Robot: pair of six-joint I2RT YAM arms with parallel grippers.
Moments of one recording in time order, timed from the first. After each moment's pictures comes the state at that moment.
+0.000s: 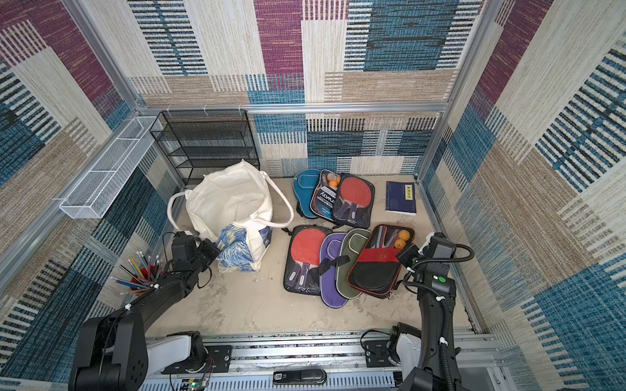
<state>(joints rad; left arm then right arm) 0.06 1.22 0.45 0.17 0.08 -0.81 -0.41 0.84 0.58 -0.49 -0.36 0.56</state>
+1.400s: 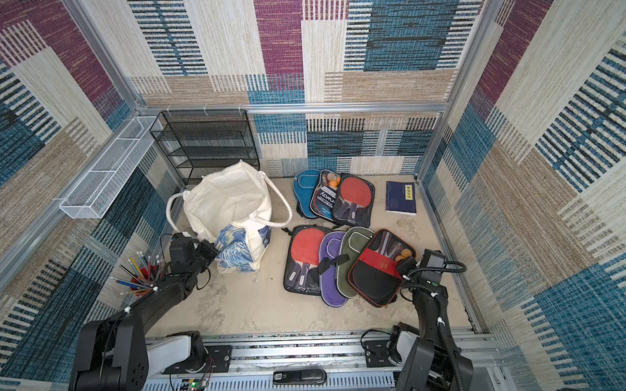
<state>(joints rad) 0.08 1.20 0.43 0.19 0.09 -0.82 -0.43 0.94 0.38 -0.30 -0.27 0.63</state>
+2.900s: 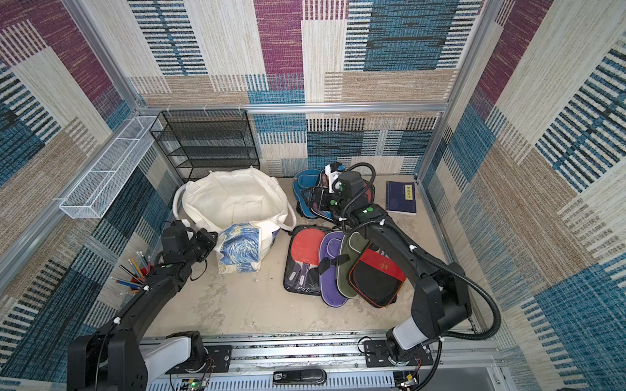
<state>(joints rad) 0.08 1.12 0.59 0.00 0.23 -0.83 0.46 1.58 1.34 -0.17 -0.31 0.49</state>
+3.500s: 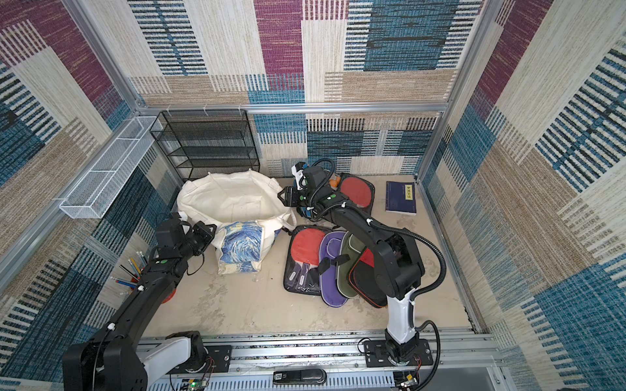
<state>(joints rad) 0.08 1.12 0.70 -0.05 0.27 -0.83 0.56 1.93 1.67 -0.24 -0.32 0.46</state>
